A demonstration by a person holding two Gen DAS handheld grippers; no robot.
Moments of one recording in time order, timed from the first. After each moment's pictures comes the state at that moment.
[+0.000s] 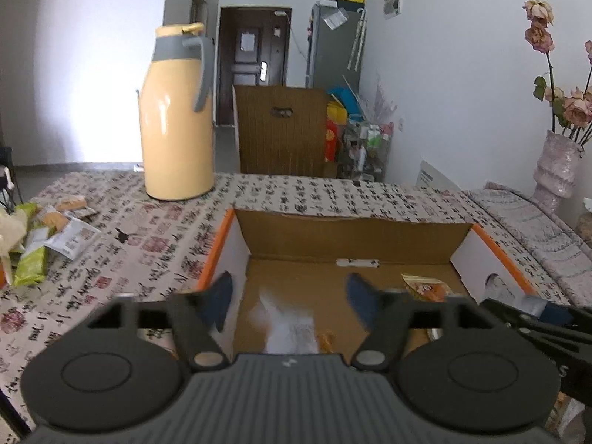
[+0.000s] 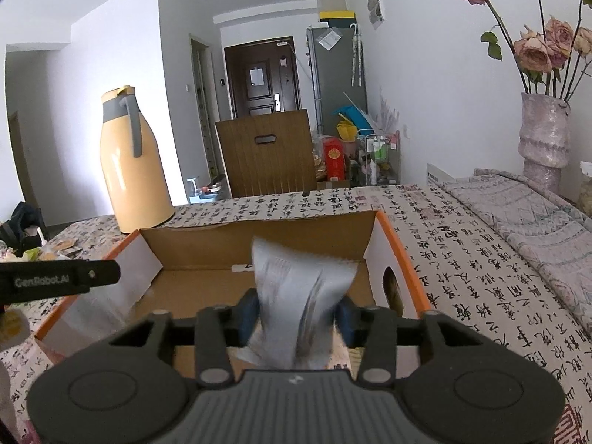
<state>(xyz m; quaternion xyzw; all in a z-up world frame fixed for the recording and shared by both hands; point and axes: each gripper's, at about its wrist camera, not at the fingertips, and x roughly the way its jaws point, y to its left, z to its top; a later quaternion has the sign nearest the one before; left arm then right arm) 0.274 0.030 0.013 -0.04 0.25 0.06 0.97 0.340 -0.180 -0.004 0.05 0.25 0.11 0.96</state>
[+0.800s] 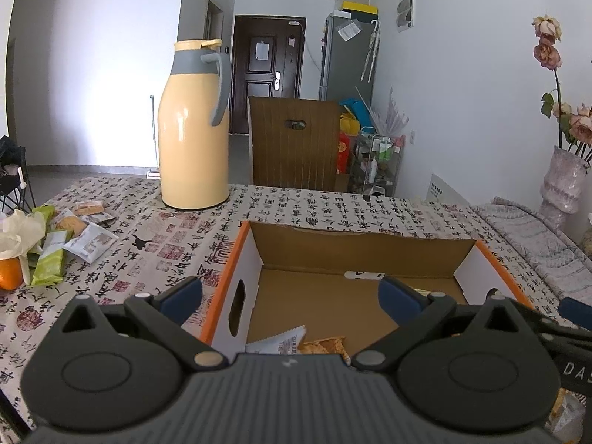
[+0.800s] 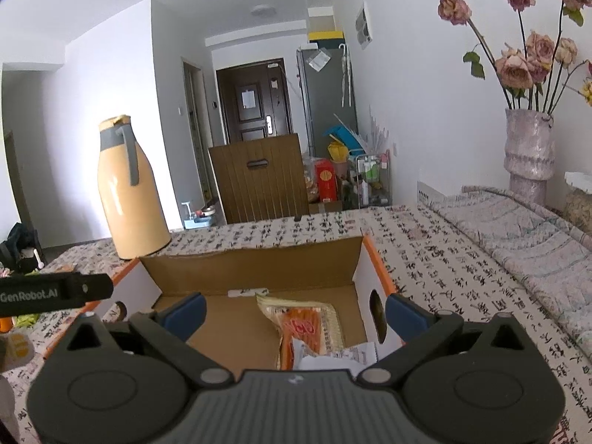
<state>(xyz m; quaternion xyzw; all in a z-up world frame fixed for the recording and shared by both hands) 0.260 0.032 0.028 -0.05 0.23 0.08 0.97 0.327 -0.189 0.013 0.06 0.21 0.10 0.97</state>
